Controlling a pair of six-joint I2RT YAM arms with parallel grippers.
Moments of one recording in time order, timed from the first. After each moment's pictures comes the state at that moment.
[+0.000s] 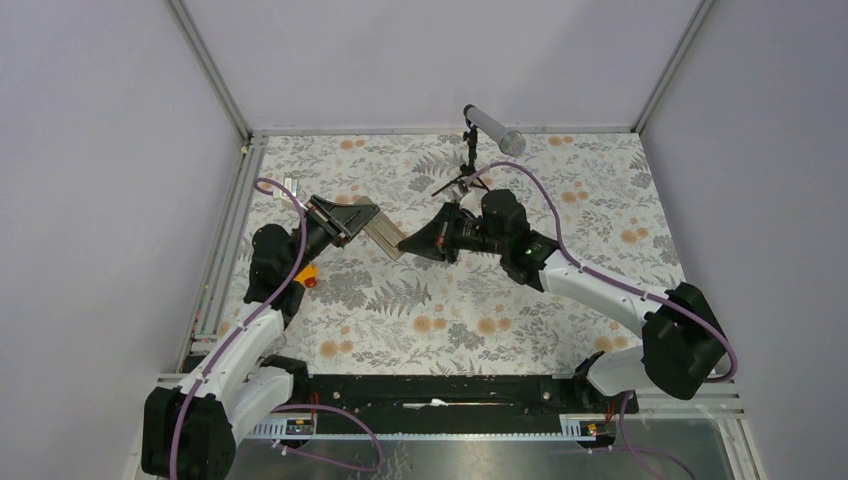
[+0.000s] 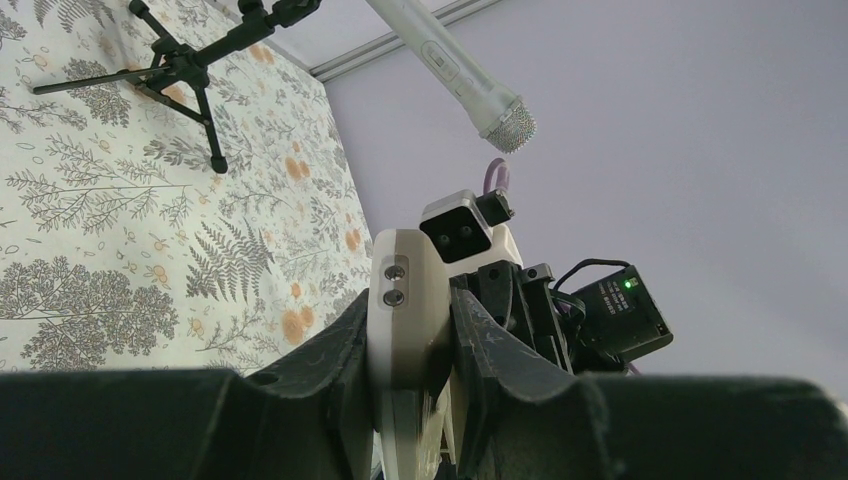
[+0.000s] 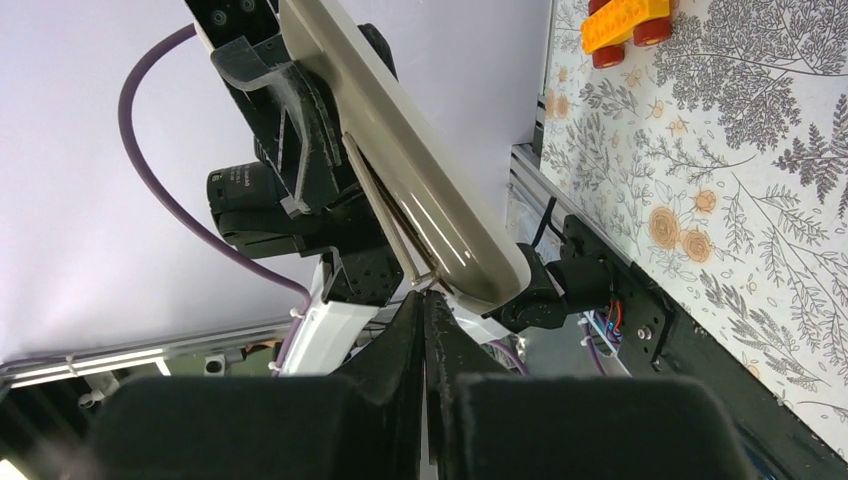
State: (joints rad) left arm -0.21 0.91 0.48 0.55 0.50 -1.23; right arm 0.75 1.40 0.92 0.24 -0.52 1.41
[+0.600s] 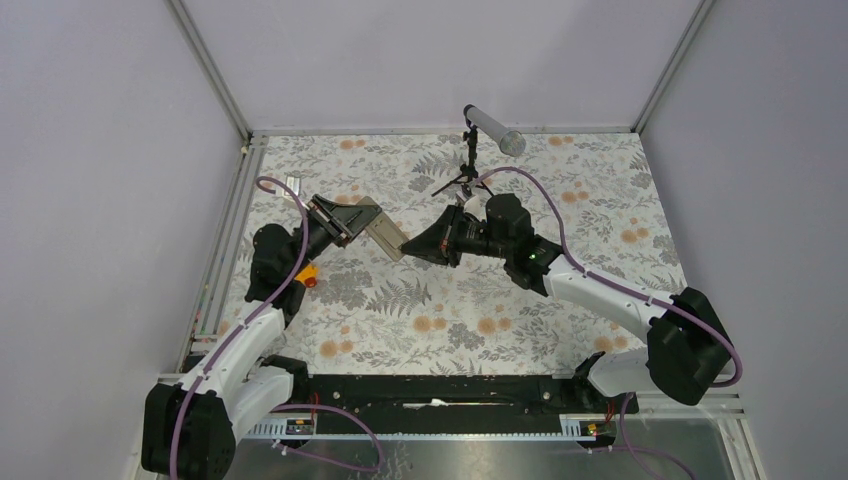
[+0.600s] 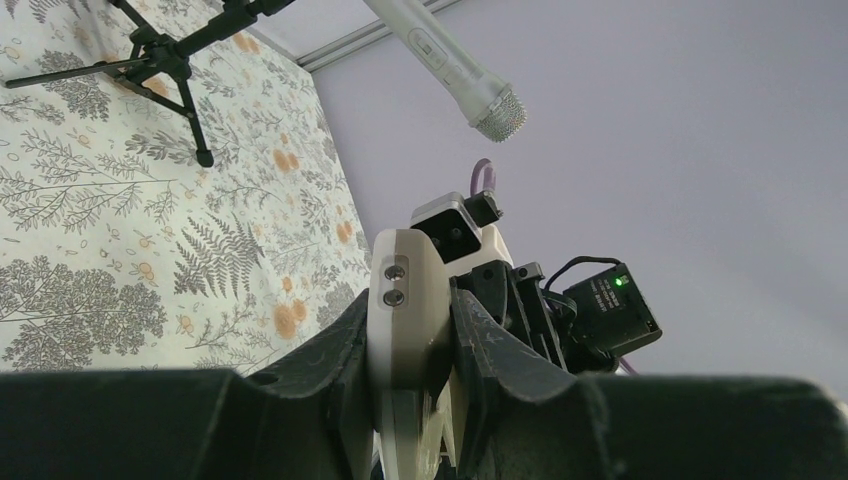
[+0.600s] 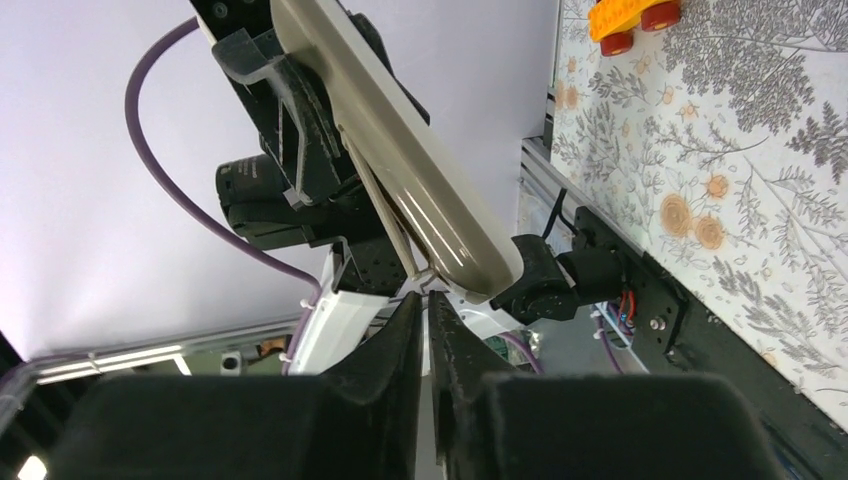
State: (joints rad) left arm -0.21 0.93 0.48 0.58 0.53 -1.24; right arm 0.75 1.36 0.88 0.27 -0.51 1.46
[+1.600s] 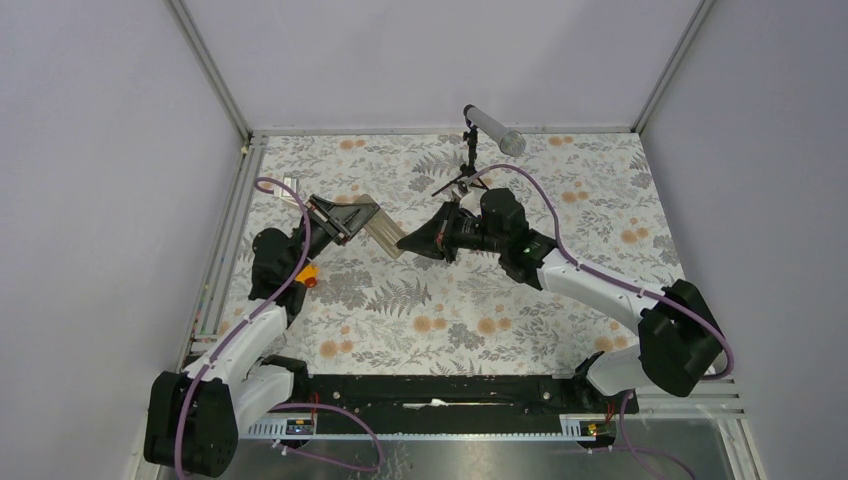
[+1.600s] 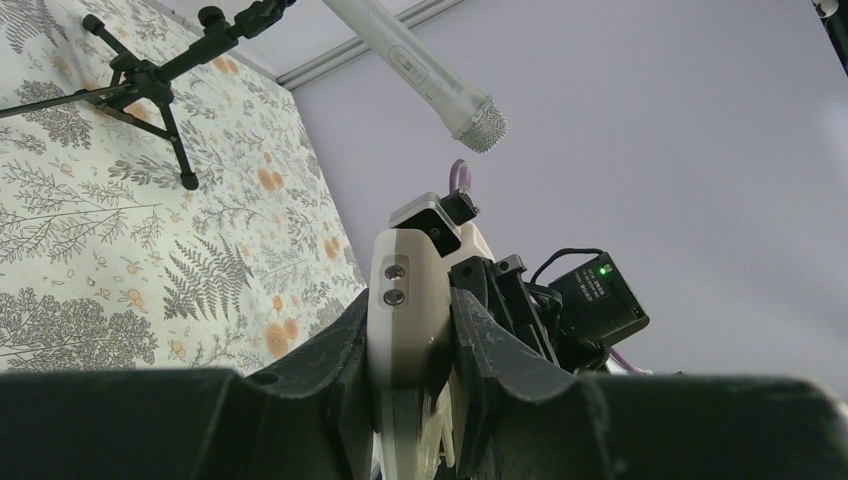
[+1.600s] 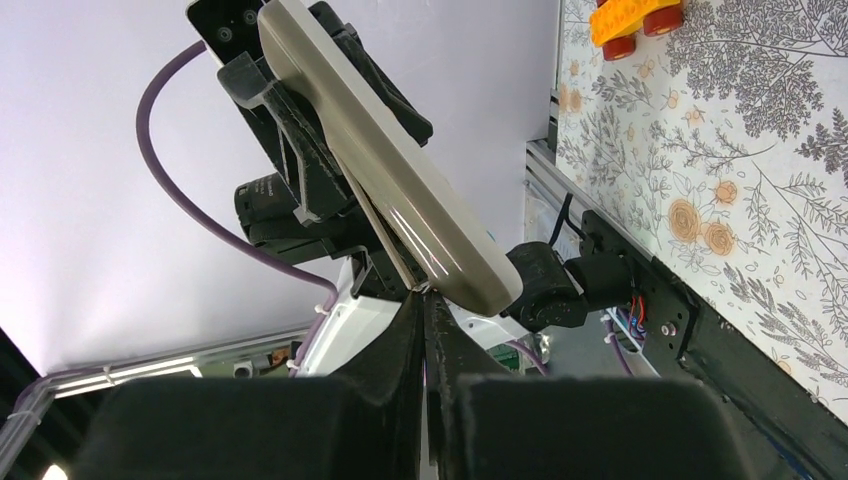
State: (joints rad) left arm -0.20 0.97 0.44 0.74 0.55 -1.27; right arm 0.75 1.41 0.92 0.26 -0.52 1.48
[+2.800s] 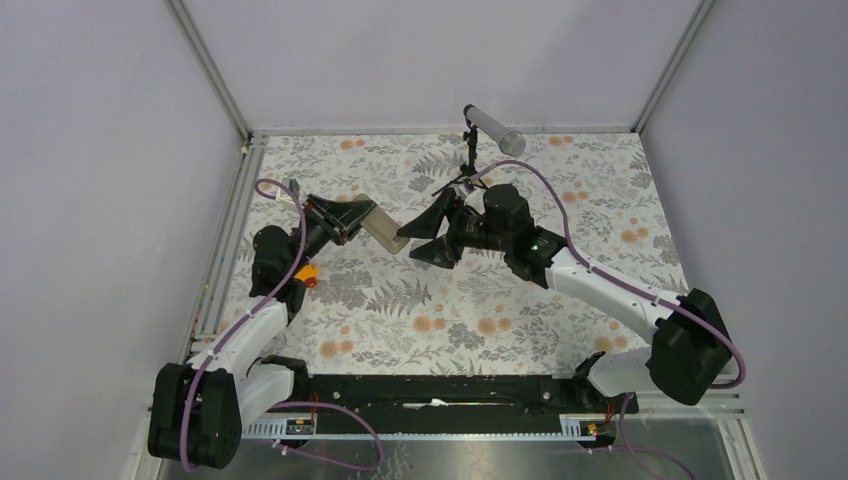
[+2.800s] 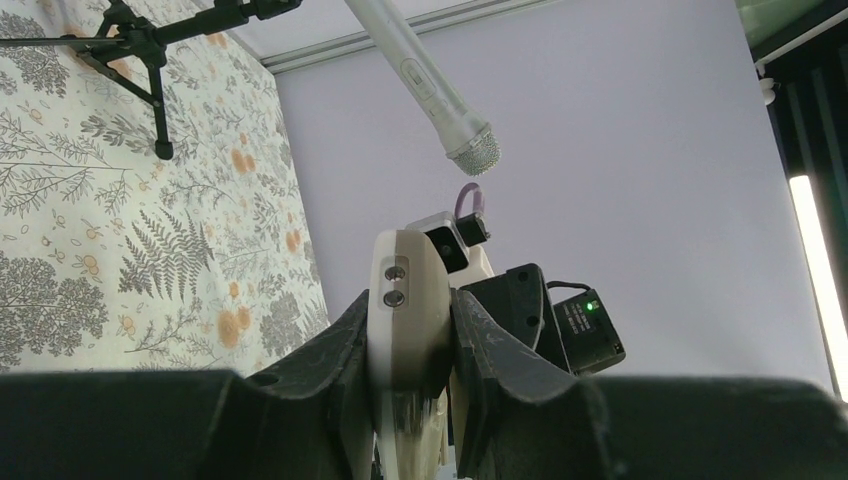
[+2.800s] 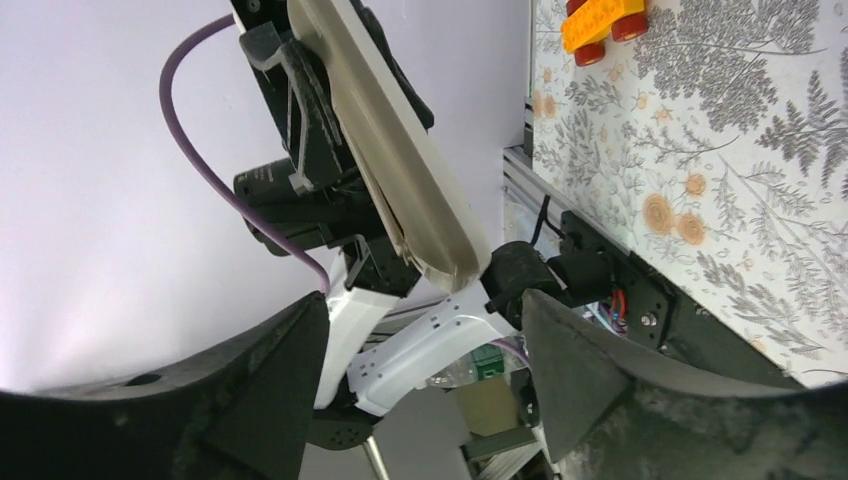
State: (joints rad) left arm -0.16 1.02 0.43 0.76 0.55 -1.44; right arm 0.75 1.38 0.98 0.10 -0.49 1.45
